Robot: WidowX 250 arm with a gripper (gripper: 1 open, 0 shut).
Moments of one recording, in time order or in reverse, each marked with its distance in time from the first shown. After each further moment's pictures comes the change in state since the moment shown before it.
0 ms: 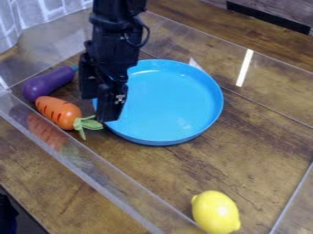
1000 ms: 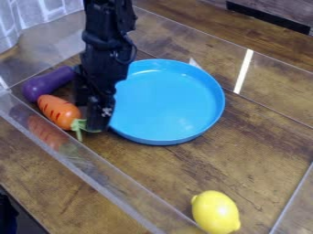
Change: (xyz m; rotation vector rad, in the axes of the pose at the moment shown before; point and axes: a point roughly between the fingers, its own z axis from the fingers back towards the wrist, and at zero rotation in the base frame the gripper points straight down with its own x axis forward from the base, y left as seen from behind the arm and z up) arm 0.001 0.019 -0.033 0.032 0.014 -0.062
